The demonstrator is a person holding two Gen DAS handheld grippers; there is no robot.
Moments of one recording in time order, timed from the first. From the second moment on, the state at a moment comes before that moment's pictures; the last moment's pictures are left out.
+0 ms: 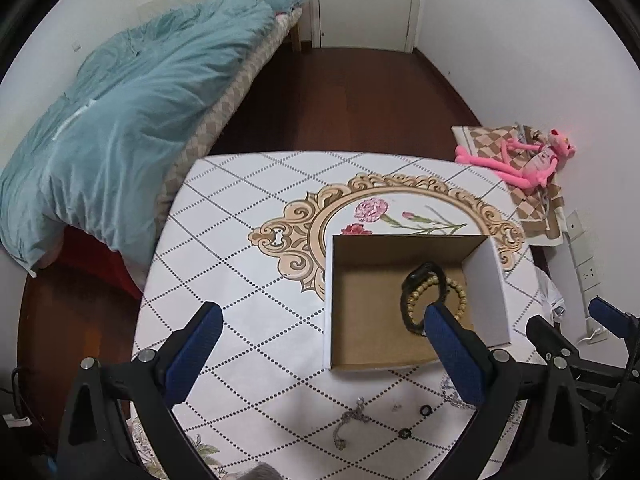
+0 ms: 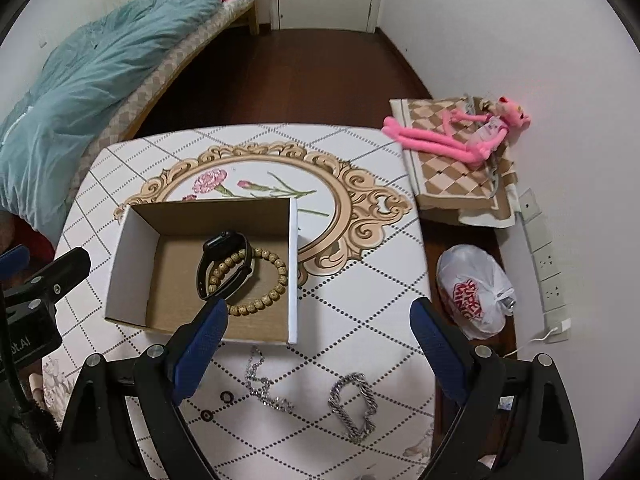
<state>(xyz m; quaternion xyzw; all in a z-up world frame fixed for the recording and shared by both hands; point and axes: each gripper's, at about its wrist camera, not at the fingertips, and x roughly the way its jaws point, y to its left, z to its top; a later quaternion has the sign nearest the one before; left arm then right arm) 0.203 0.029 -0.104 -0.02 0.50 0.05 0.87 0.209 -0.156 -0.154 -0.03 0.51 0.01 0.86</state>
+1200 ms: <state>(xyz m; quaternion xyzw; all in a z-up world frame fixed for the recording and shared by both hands) 0.077 0.040 -0.166 -0.03 0.51 0.10 0.85 0.106 -0.241 -0.236 0.09 0.54 -0.04 0.83</state>
